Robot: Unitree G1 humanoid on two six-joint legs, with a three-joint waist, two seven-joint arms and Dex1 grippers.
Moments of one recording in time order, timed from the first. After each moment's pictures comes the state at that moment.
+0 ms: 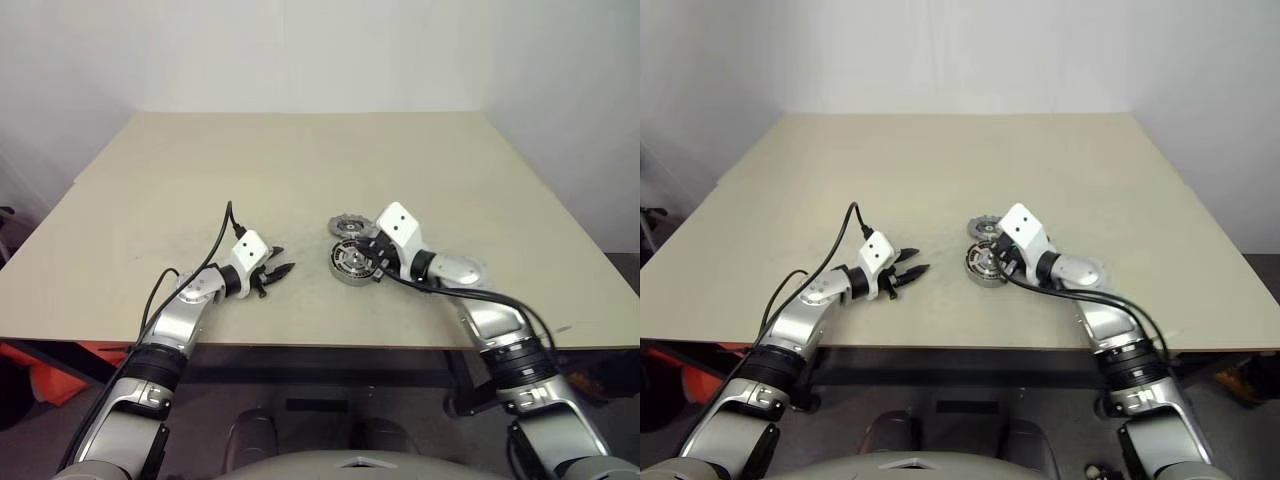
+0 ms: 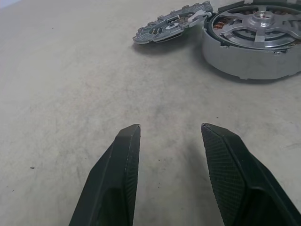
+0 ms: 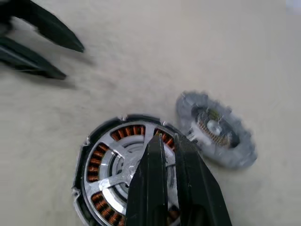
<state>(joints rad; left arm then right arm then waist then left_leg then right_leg) -0.36 0.36 -0.15 0.35 -0.07 0.01 -0.75 -0.41 -0.53 0.20 -0.02 0.09 0.30 0.80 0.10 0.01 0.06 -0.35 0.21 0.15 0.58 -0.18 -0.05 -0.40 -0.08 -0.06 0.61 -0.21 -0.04</state>
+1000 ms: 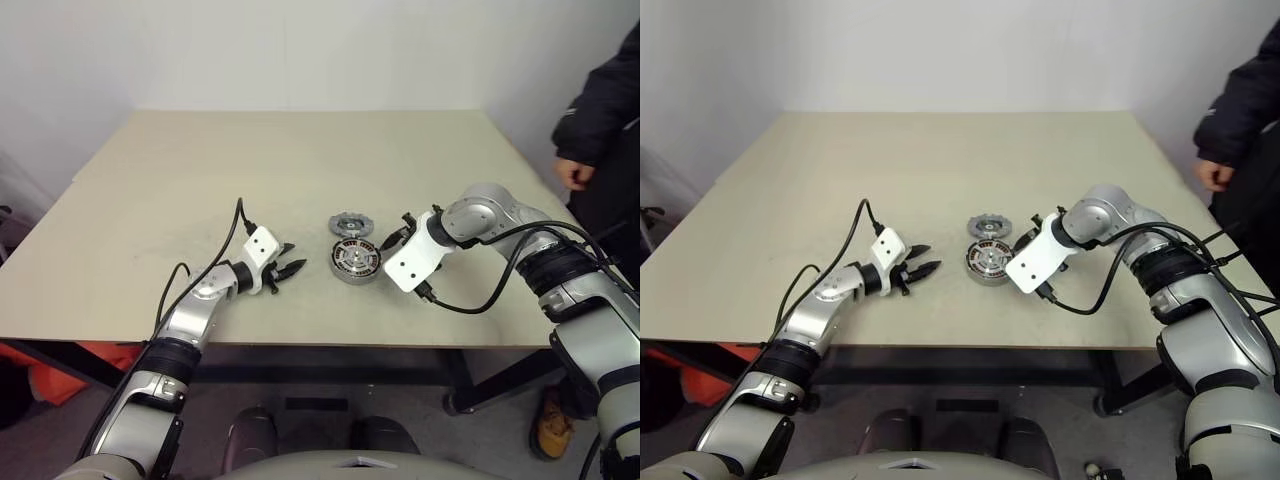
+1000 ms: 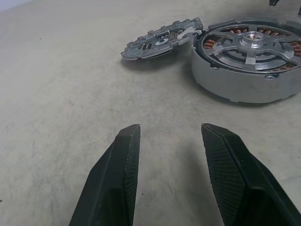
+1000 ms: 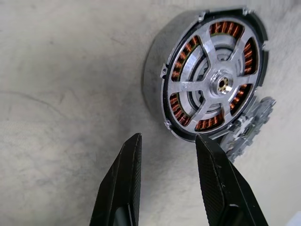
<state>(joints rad) -0.40 0.29 -0.16 0.39 -0.07 0.00 -0.75 -0.91 -0.75 0.57 0.57 -0.43 -0.72 1.20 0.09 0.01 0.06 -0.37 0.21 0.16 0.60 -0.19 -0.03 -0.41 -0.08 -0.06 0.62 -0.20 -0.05</state>
